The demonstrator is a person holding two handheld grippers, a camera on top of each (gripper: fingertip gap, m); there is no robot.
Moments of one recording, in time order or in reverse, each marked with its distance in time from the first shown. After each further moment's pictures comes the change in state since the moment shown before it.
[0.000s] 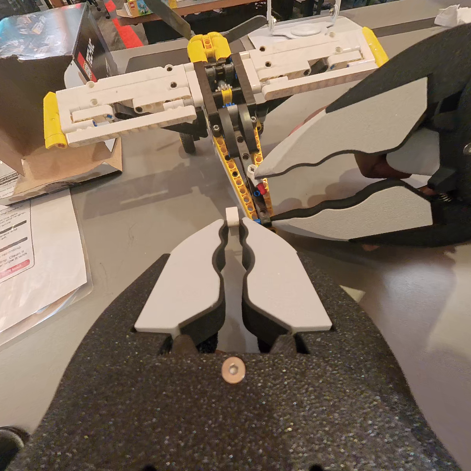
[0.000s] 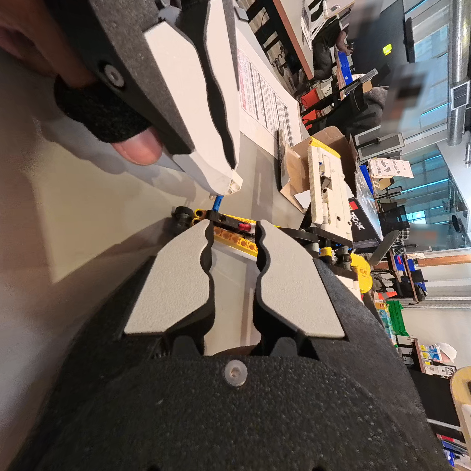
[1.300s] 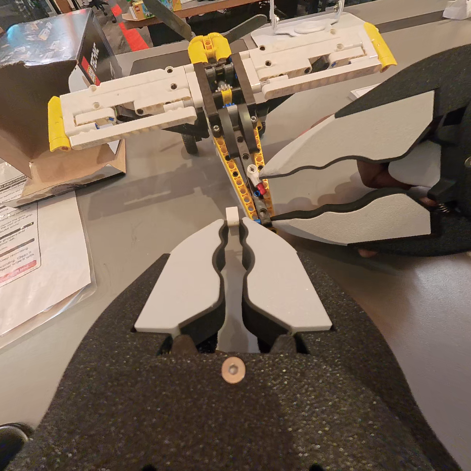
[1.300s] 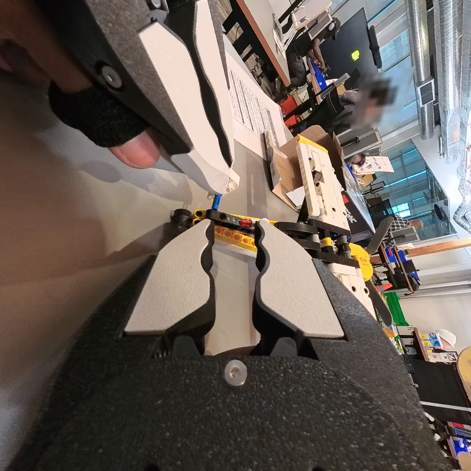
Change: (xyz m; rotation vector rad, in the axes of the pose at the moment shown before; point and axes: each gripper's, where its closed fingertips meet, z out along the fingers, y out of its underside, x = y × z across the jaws) left arm 0.000 0.000 0.001 0.000 -0.020 0.018; right arm 0.000 0.002 0.000 0.038 0.078 0.055
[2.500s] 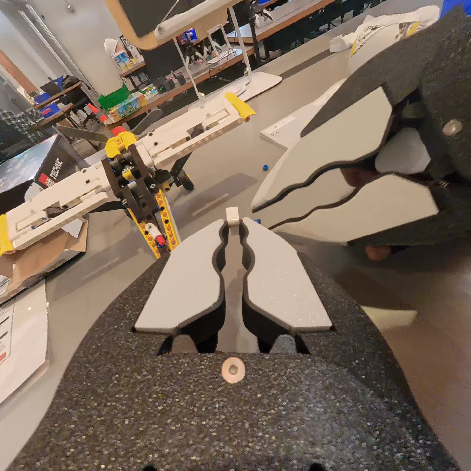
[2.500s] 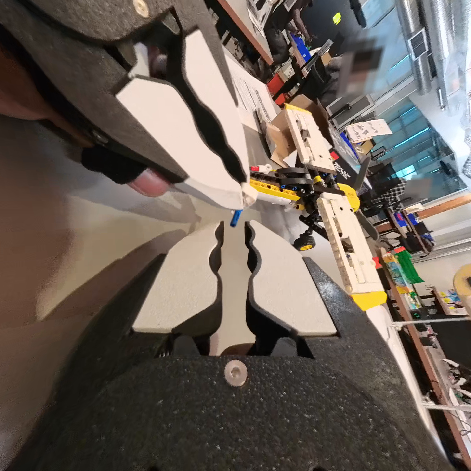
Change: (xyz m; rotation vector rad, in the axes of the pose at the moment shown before) left arm 0.088 -0.025 -0.009 0.184 0.093 0.265; right arm -0.020 0.010 -0.081 -0.044 0.059 0.141
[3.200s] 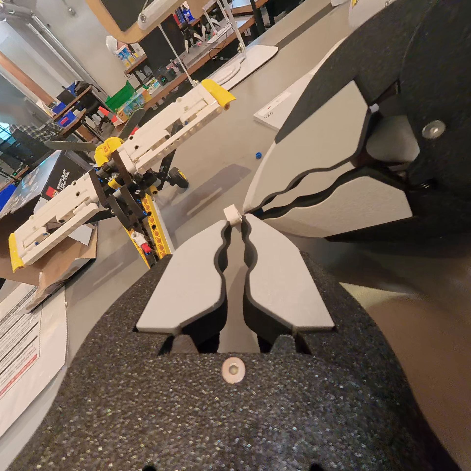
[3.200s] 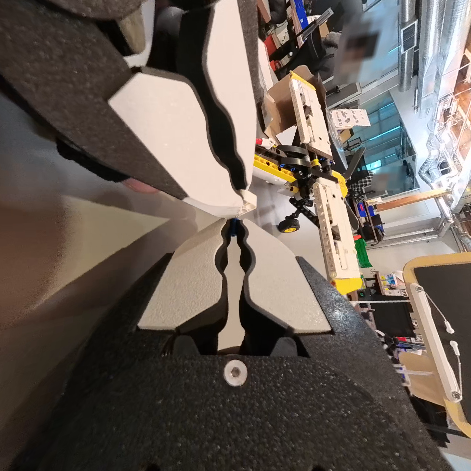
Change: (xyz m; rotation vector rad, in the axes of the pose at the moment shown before) left arm 0.016 0.005 0.010 -0.069 -0.039 0.133; right arm 0.001 0.021 -0.001 -0.127 0.060 -0.148
